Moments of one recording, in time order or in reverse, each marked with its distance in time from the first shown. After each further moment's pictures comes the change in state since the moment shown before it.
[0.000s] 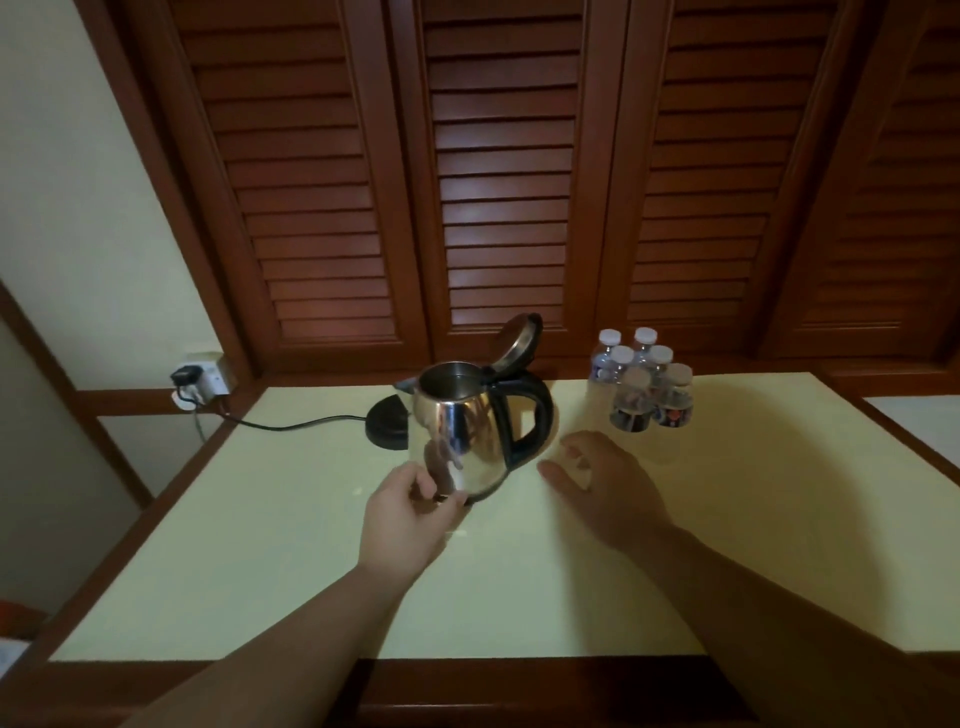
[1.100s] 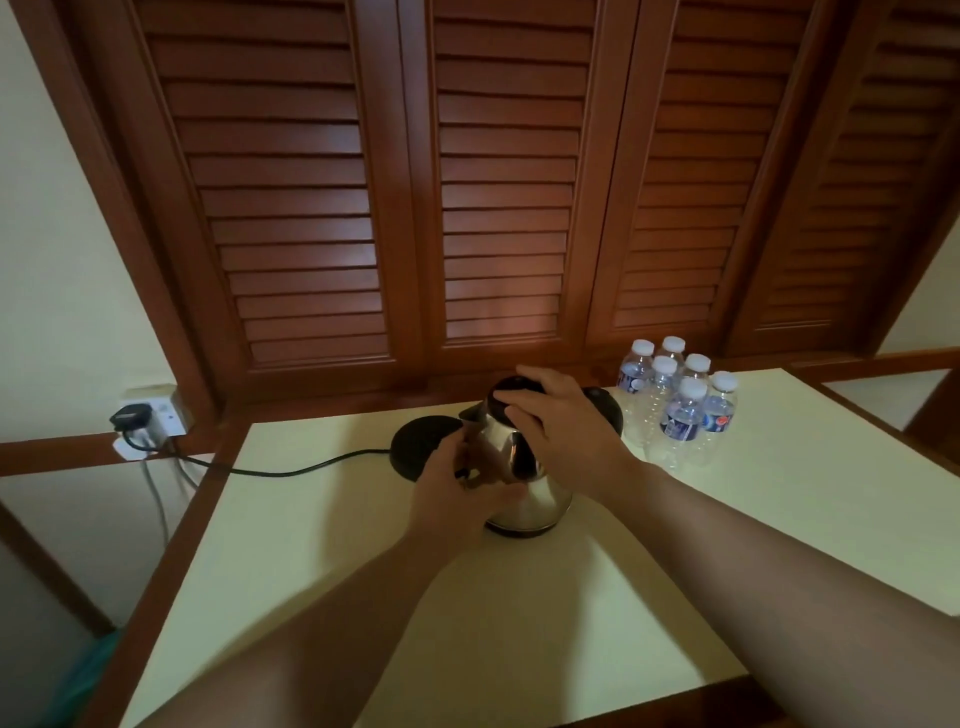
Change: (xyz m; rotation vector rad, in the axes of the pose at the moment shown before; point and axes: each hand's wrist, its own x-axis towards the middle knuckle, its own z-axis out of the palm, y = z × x) left_hand 0.107 -0.037 -0.026 -0.310 -0.425 -0.005; right_hand 0.092 -0.130 0.061 -0.227 0.080 -0.150
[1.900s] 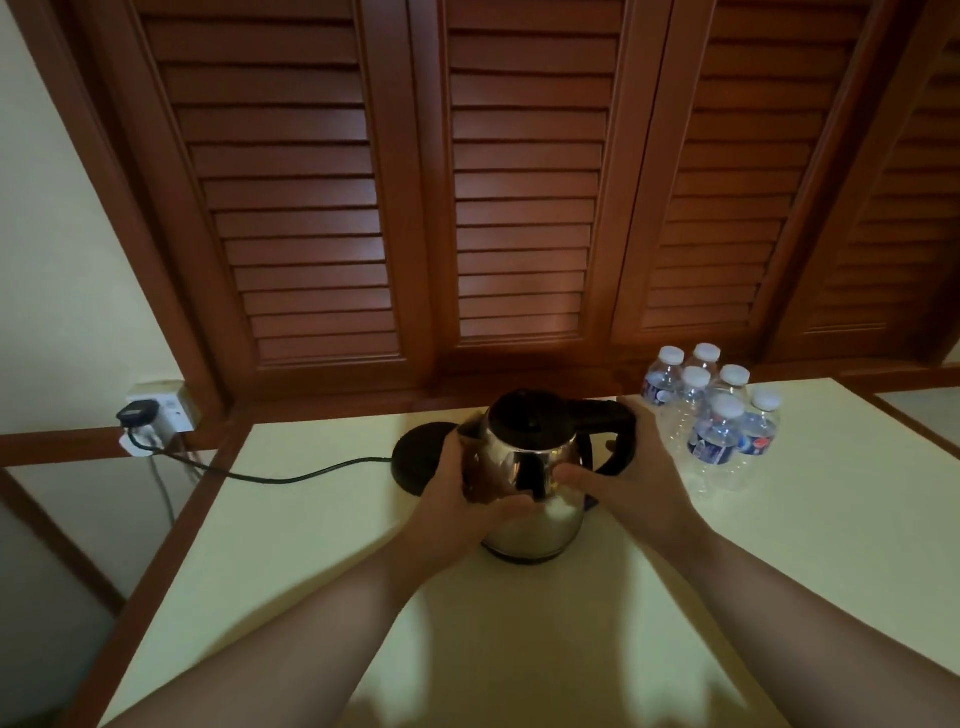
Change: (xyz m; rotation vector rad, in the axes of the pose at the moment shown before) left_hand 0.019 0.009 -0.002 -0.052 -0.151 0.104; right_hand -0.028 0.076 0.013 0.605 0.183 0.340
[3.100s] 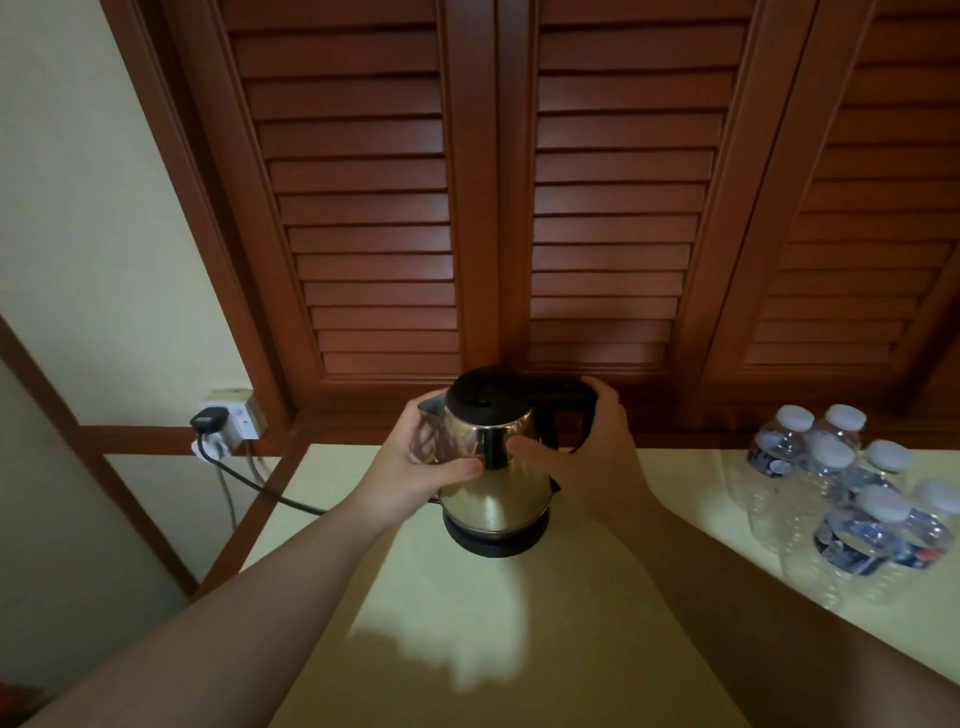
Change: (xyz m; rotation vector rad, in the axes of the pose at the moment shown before) left_hand 0.061 0.003 -0.124 -0.073 0.172 0.056; right_hand 0.103 -0.023 0.114 0.091 -0.127 -0.006
